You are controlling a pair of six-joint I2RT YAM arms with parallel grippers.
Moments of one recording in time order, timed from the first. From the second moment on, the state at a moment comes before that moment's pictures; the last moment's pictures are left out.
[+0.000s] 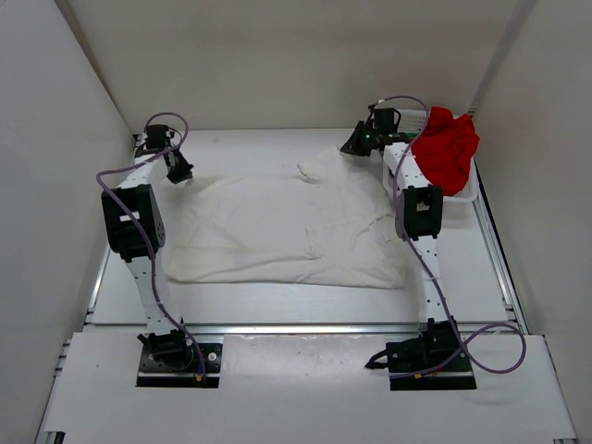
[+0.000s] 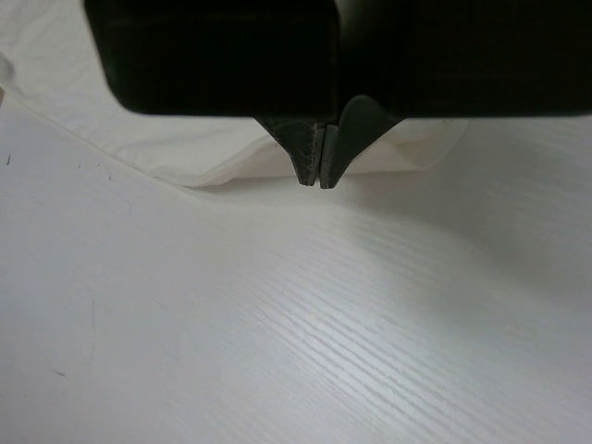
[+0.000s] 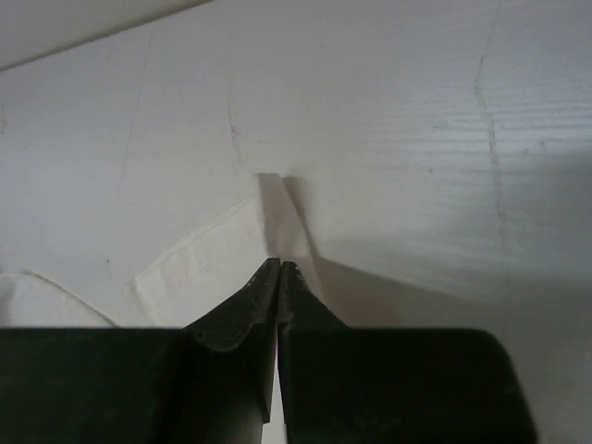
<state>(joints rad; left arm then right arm) 0.13 2.18 1.72 -0.42 0.05 -0.51 0.11 2.83 2.64 -0.43 -0.43 0.53</state>
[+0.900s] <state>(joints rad) 0.31 1.80 1.20 -0.31 0.21 -0.57 0.24 1.65 1.39 -0.74 -0.17 0.20</state>
